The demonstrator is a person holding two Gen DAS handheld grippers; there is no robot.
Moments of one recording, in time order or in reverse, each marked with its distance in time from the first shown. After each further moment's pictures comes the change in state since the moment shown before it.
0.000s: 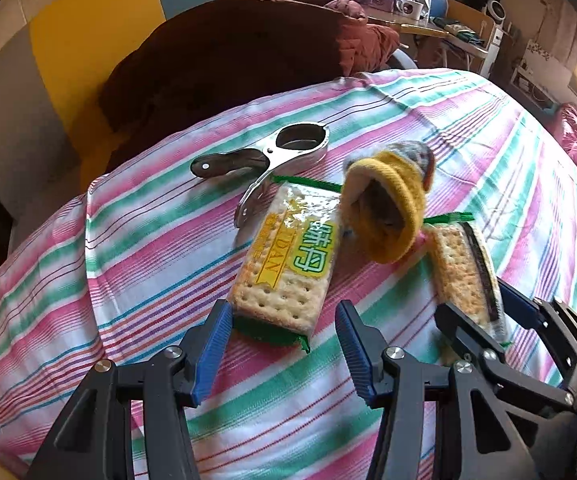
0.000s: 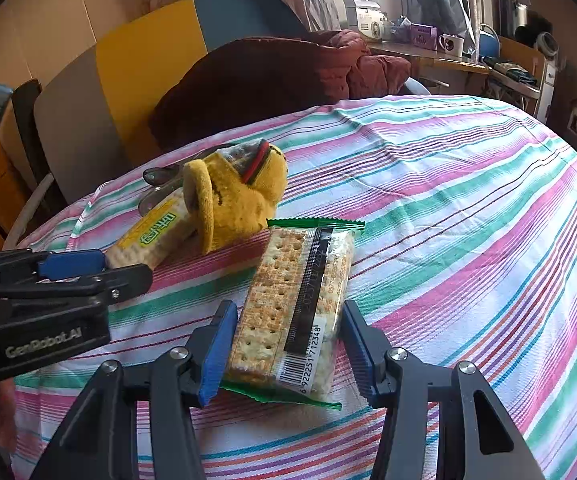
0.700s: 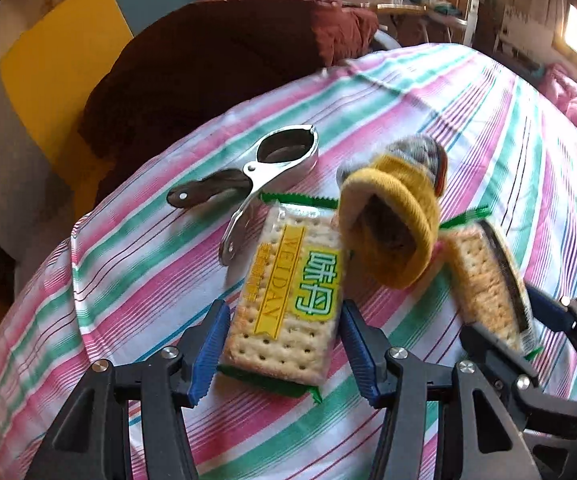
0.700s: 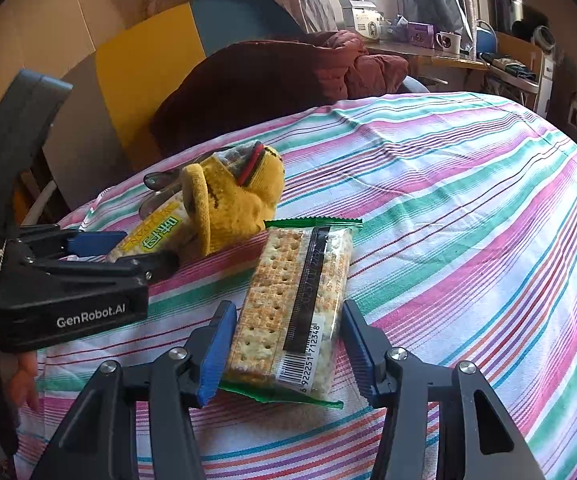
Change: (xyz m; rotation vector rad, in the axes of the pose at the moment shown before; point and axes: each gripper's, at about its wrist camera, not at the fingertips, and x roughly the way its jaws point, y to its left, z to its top) left arm 0.024 -0.007 0.026 0.123 0.006 0.010; right arm 0.001 -0.003 0.000 0.014 -0.007 0.012
